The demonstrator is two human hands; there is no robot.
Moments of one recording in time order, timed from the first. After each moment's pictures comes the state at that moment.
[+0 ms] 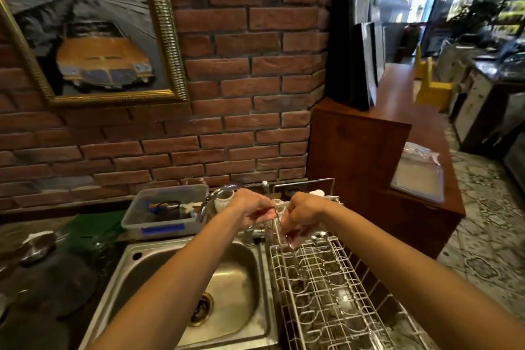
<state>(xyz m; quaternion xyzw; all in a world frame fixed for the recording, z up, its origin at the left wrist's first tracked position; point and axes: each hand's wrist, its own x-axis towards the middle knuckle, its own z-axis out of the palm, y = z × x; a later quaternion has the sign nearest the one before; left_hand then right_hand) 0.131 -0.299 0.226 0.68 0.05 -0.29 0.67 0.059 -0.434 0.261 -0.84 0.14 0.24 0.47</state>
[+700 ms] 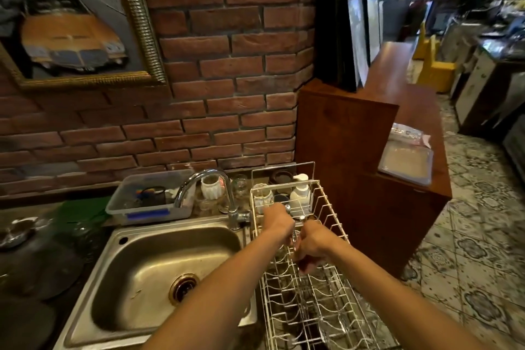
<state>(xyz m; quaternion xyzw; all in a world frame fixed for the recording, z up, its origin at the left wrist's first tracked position) 0.066 -0.409 0.162 0.92 -0.01 -0.17 0.35 0.004 -0.490 0.166 -0.84 0.23 0.23 0.44</state>
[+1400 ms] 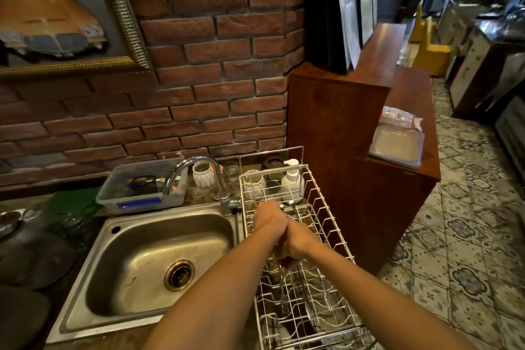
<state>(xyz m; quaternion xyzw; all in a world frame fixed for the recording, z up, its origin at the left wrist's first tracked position) 0.045 -0.417 0.146 0.97 -0.05 -0.15 0.19 -0.018 -0.479 0.142 -0.80 0.22 0.21 0.52</state>
